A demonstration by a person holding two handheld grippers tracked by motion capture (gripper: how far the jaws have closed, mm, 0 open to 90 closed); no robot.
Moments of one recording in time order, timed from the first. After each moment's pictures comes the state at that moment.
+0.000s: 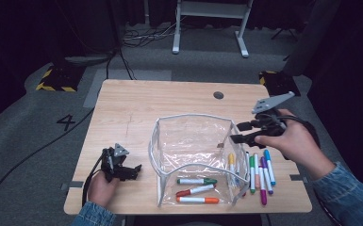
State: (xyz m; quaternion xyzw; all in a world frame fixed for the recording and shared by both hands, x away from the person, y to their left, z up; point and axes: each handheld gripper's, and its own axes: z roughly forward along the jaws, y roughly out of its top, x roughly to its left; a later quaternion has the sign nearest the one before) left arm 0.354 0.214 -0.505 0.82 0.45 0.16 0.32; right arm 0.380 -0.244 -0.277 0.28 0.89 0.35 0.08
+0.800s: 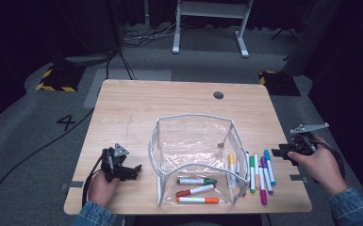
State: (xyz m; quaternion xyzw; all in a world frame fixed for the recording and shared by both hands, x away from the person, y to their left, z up) left arm 0.354 0.214 -0.505 0.82 0.45 0.16 0.32; right arm 0.384 -0.378 -0.392 0.48 0.83 0.27 0.11
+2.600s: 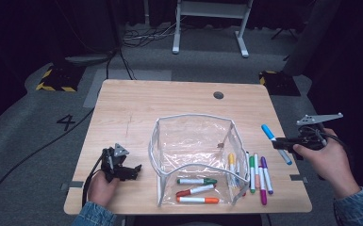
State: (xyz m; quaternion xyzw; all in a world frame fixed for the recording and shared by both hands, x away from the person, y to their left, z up) left arm 0.354 0.214 -0.505 0.82 0.45 0.16 0.32; right arm 0.360 -0.344 -0.310 0.43 0.83 0.34 0.10
